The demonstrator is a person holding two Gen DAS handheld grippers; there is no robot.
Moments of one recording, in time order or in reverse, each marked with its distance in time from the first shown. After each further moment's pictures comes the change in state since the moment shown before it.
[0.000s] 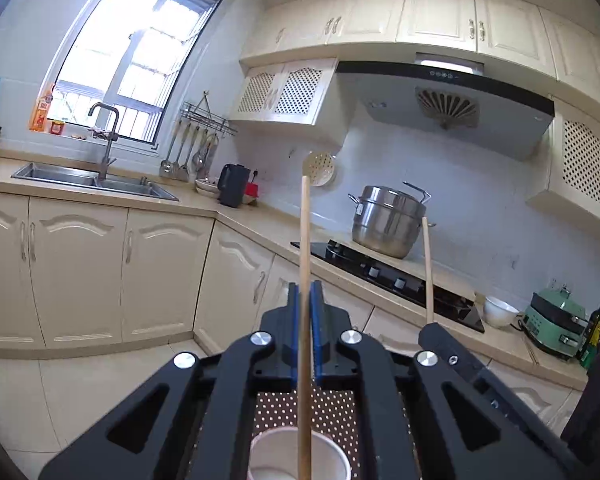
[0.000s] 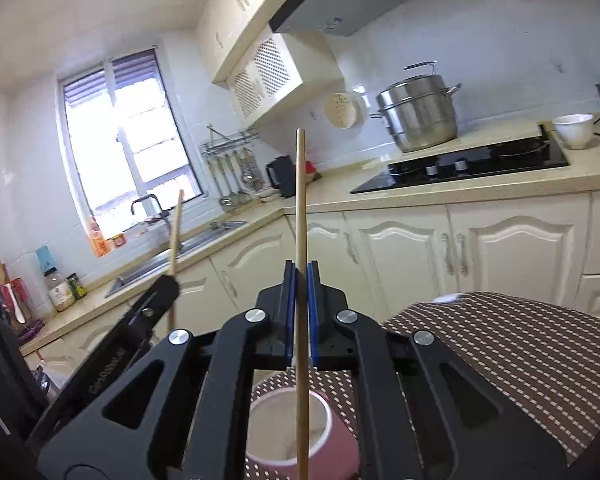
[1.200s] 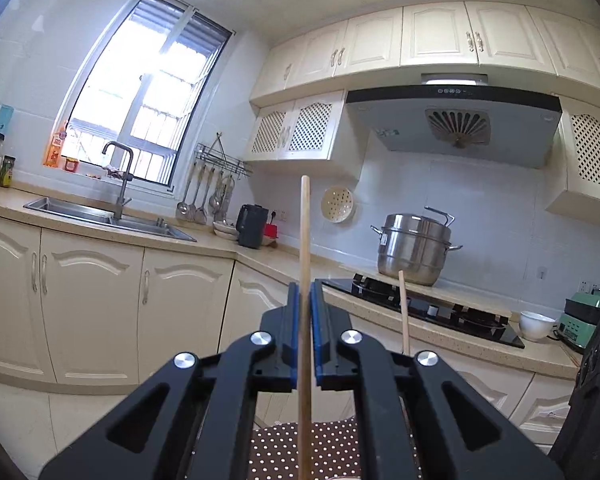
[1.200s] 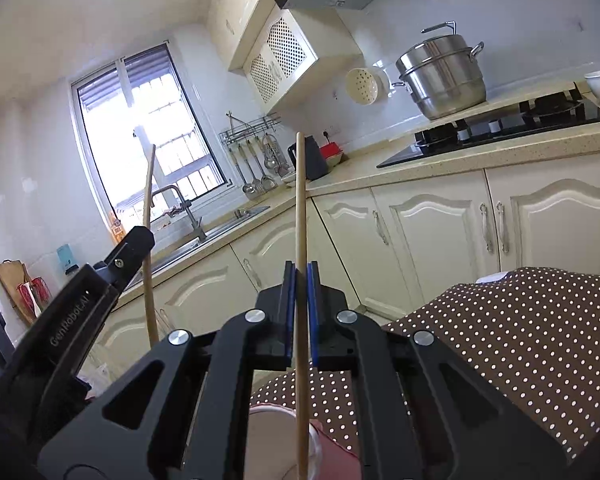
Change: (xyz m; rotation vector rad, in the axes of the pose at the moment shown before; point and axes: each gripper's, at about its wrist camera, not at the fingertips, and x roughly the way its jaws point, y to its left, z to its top) left arm 0.032 0.014 -0.023 0.078 -0.155 0.074; right arm 0.058 -0.027 -0.044 0.041 0.065 0.119
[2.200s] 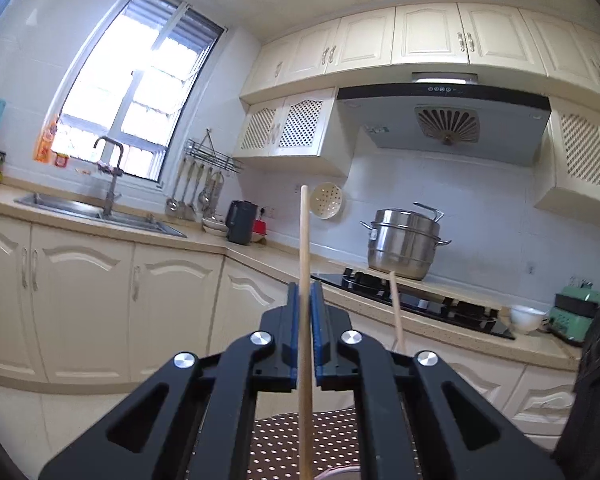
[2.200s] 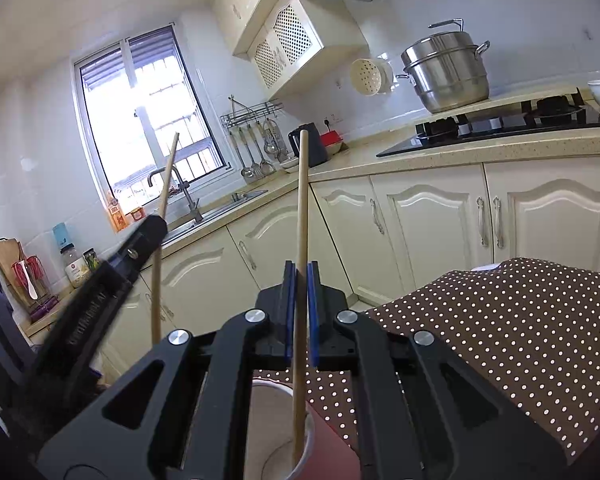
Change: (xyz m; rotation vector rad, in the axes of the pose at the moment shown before) left arm -0.004 0.017 -0.011 -0.018 0.003 -0.070; right arm -0.004 0.005 -0.012 -0.041 0.045 -0.013
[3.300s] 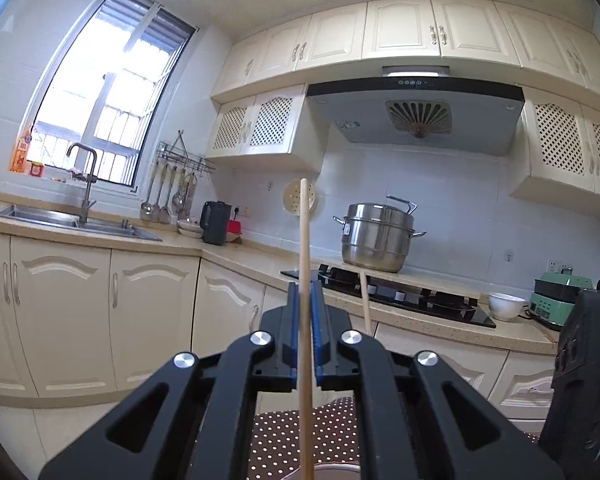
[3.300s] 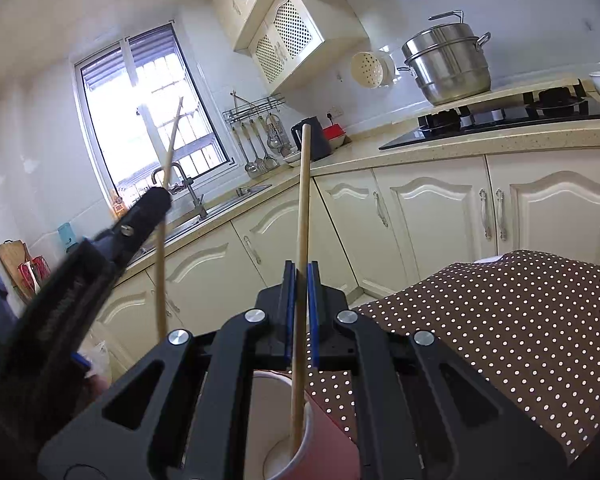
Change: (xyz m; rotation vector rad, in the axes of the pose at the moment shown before) left arm -0.002 -0.016 -0.005 0.054 0.017 -0.073; right arm -0.004 -0.001 0.000 0.010 0.019 0.016
